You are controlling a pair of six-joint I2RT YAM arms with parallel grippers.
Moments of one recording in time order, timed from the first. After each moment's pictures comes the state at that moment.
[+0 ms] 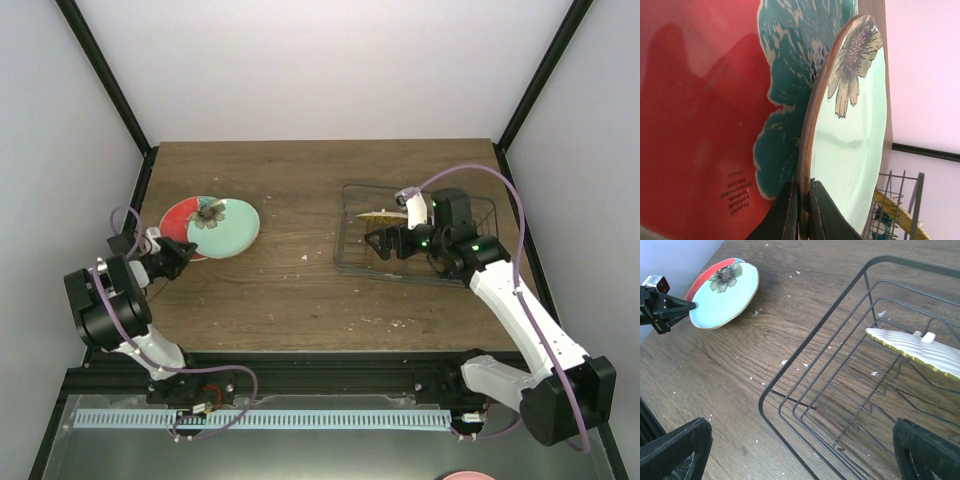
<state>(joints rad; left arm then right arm) 0.49 1.63 0.62 0.12 0.88 -0.68 0.33 1.07 0.95 -0.54 -0.44 0.10</state>
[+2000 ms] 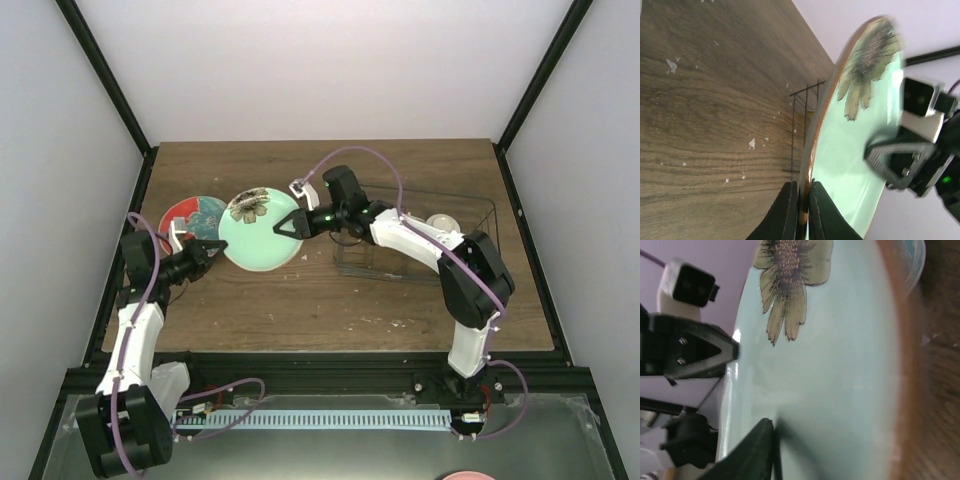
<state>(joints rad) 0.21 0.90 0.51 -0.17 0.95 -0.78 0.68 1.82 1.34 -0.07 -0.76 0.38</state>
